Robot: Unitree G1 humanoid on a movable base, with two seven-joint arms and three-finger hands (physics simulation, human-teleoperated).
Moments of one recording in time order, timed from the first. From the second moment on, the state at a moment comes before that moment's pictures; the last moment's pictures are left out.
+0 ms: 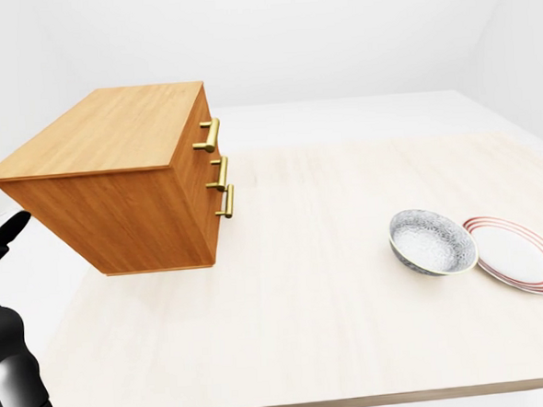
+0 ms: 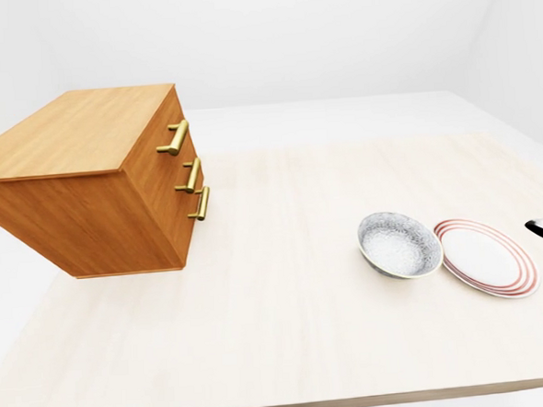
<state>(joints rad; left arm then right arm) -0.18 0.45 0.68 -0.22 -0.55 0.09 0.37 0.00 -0.40 -0.94 -0.51 0.60 0.09 -0.03</state>
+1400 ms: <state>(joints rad) -0.18 0.45 0.67 -0.23 -0.54 0.09 0.37 -0.09 -0.57 -0.83 -0.35 0.24 0.09 0.12</state>
